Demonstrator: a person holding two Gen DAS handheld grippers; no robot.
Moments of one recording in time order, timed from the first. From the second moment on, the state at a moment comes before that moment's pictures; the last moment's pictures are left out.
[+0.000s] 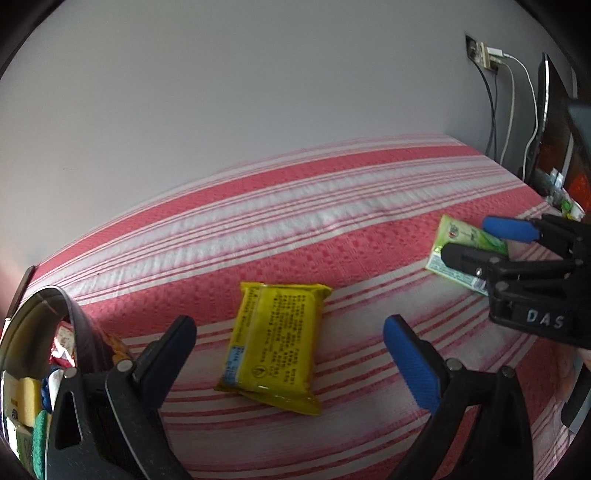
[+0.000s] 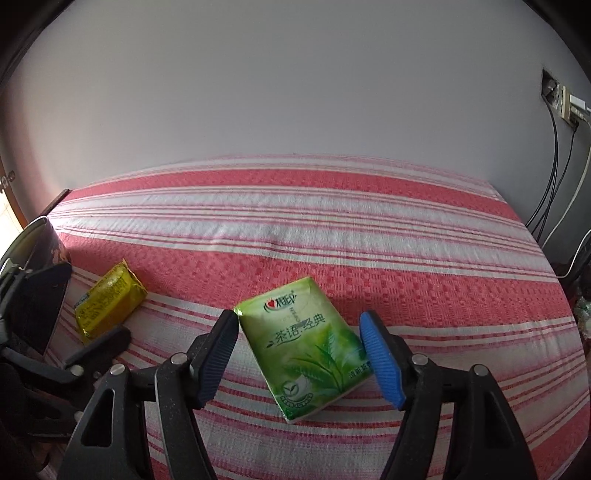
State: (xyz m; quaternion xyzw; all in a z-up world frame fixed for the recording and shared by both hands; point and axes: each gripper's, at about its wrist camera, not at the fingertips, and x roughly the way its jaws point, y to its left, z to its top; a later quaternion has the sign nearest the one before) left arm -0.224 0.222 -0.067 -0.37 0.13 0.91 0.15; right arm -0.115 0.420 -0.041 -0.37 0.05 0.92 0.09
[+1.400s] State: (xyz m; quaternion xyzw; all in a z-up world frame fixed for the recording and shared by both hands) left arm -0.226 0.220 -0.075 -0.40 0.11 0.89 0.17; right arm -0.117 0.405 -0.047 -0.39 0.08 0.91 0.09
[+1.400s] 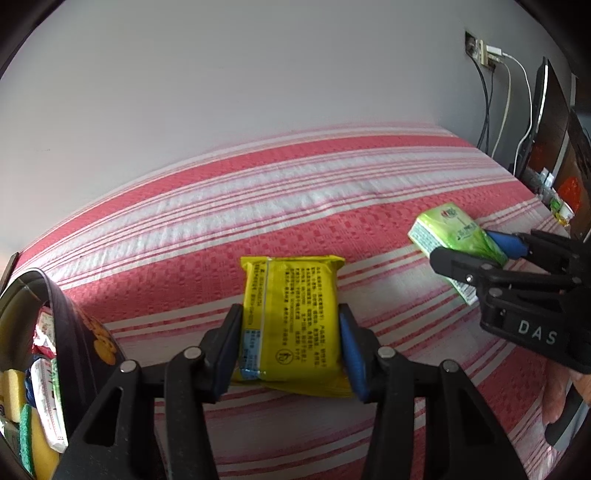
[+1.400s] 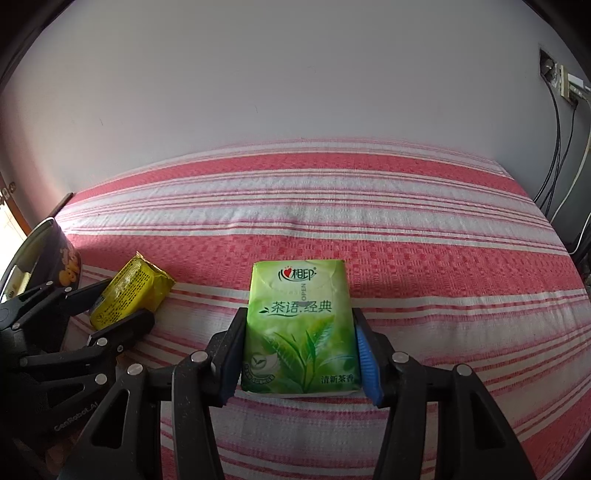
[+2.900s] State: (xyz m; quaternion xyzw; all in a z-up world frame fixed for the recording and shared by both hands) left arm -0.178 0.194 -0.041 -0.25 0.08 0.96 0.09; right arm -0.050 0.379 -0.002 -0.22 0.04 0.97 0.13
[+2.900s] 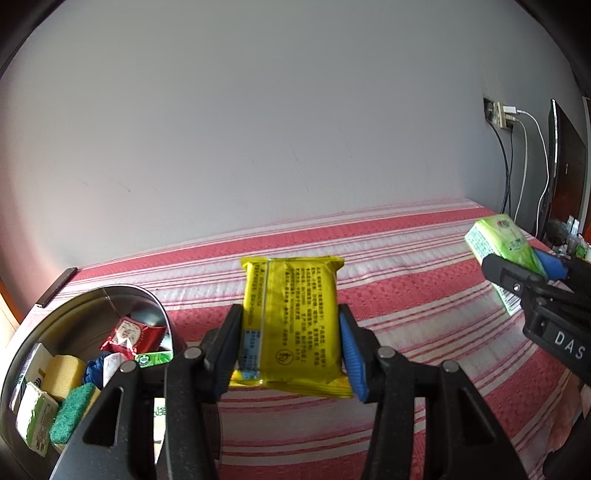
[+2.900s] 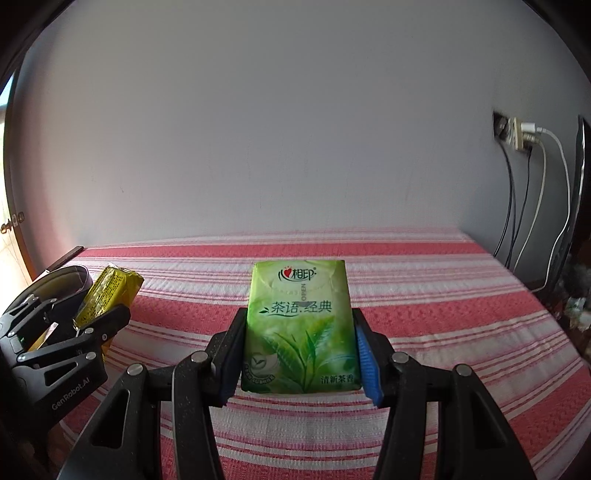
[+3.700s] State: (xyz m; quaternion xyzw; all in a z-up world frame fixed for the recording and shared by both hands) left arm -0.146 0.178 -0.031 -0.18 0.08 0.98 0.08; right arm -0.029 0.360 0.008 -0.16 0.01 0.98 0.15
